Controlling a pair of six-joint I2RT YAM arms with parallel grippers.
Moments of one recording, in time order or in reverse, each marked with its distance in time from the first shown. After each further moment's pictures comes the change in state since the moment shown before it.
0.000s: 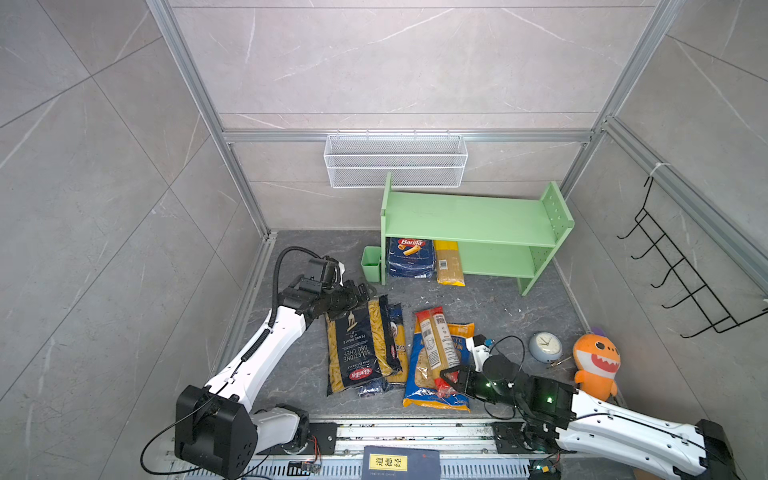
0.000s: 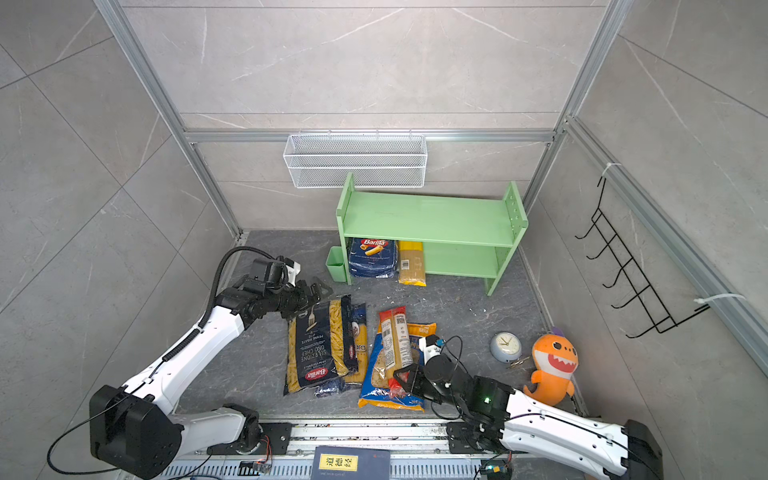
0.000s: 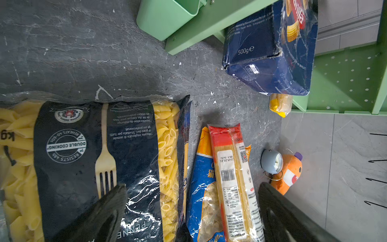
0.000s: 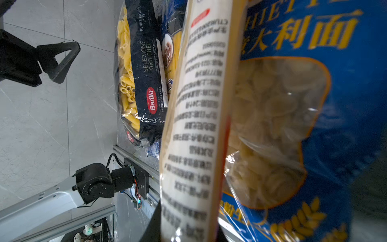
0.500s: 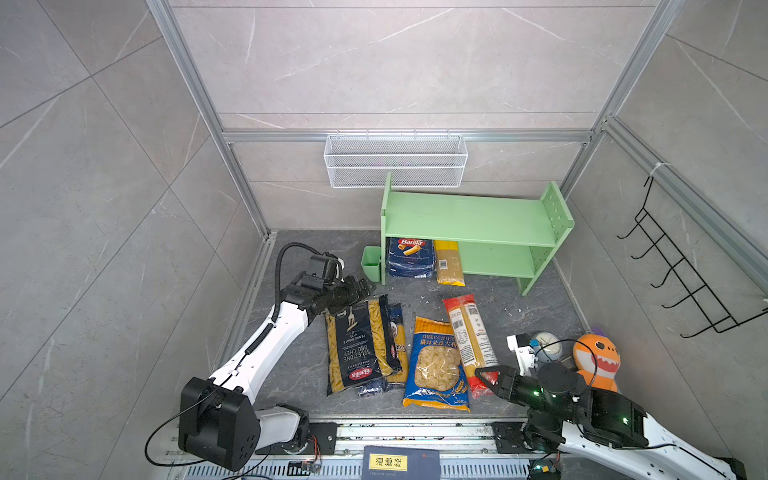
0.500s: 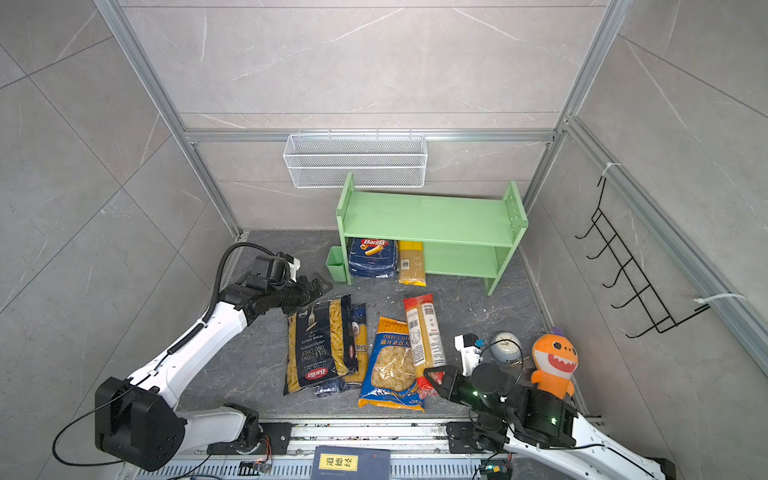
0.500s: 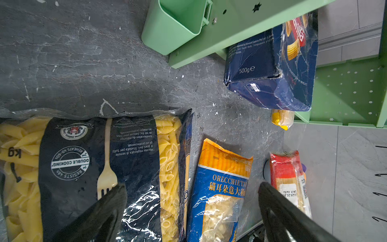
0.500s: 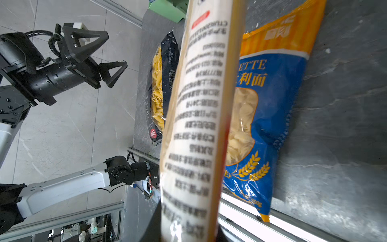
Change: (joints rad) left arm 0.000 0.040 0.021 0.039 -0.036 -0.012; right arm 0.000 -0.360 0.221 -0.507 0.100 -0.055
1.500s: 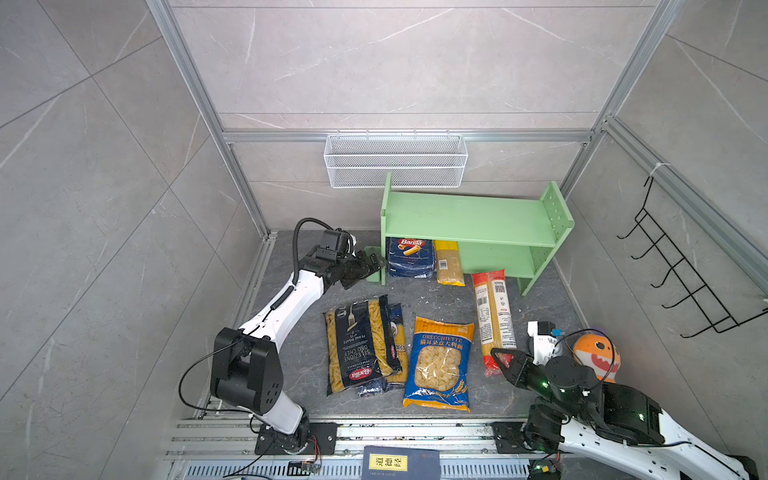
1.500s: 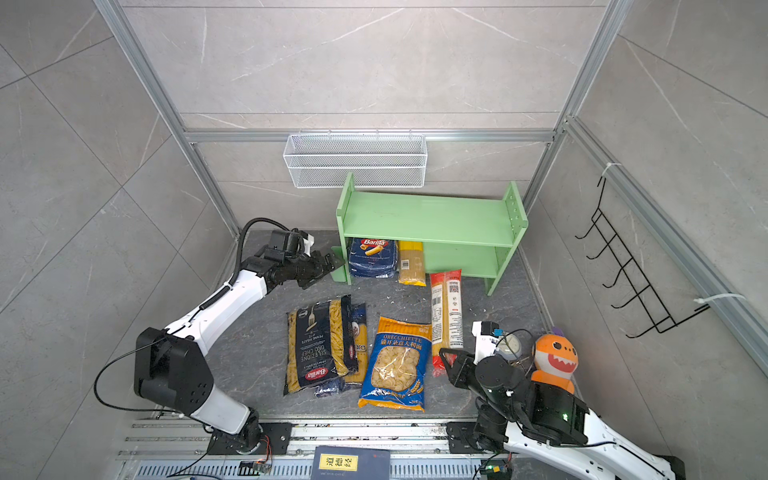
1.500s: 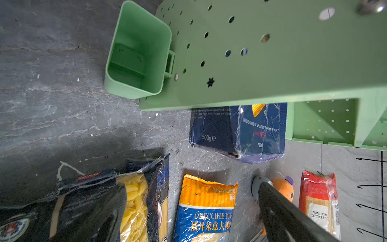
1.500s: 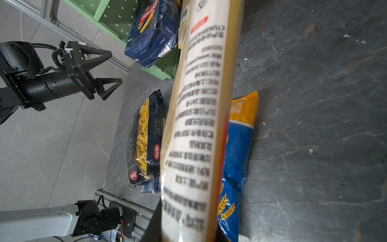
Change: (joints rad) left arm 0.006 0.301 0.283 0.070 0.062 0.022; right arm 0.000 0.131 0.137 -0.043 0.291 -0.112
